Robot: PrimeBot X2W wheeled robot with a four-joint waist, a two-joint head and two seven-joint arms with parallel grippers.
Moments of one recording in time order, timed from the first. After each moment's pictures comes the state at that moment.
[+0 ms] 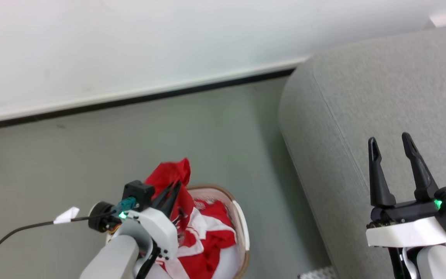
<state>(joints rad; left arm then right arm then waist) -0.59 0.17 -0.58 0.86 -0.37 -0.12 -0.26 -0.26 -0.05 0.06 0.10 0.22 0.13 -0.26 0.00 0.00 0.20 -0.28</state>
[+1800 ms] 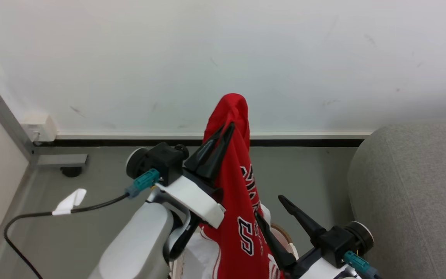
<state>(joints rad) -0.59 0.14 -0.54 0.32 -0.37 -0.12 -0.24 -0.28 -0.06 0.55 0.33 0.30 0.13 -0.26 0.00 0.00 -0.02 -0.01</state>
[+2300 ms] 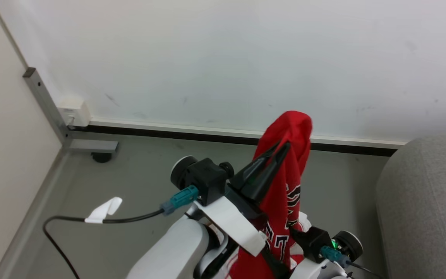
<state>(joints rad) -0.56 0.08 -0.68 0.18 -0.42 -0.12 -0.19 -0.45 -0.06 0.78 0.71 0.43 0.13 -0.26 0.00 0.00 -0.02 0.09</state>
